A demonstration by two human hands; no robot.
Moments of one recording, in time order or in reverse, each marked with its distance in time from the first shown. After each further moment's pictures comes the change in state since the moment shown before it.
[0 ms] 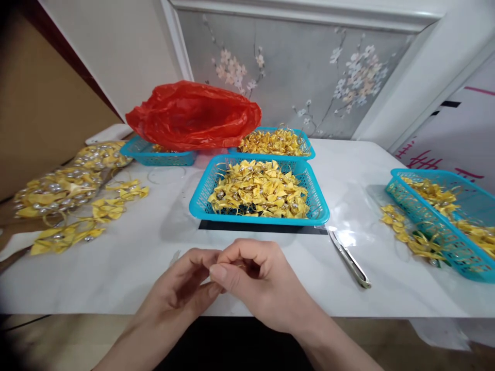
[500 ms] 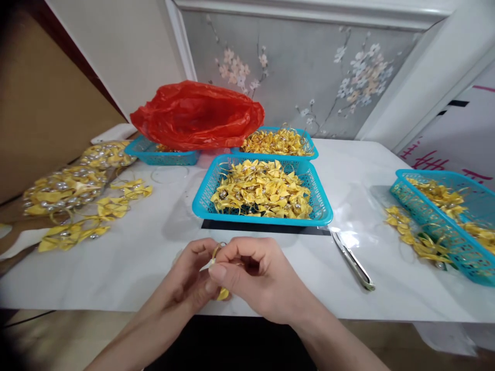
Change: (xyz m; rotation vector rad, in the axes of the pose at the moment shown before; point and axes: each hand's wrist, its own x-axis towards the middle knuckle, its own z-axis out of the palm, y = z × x) left_hand 0.000 -0.001 -0.007 -0.081 -0.132 -0.045; right_hand 0.006 0.005 0.000 0.119 -0.101 0.011
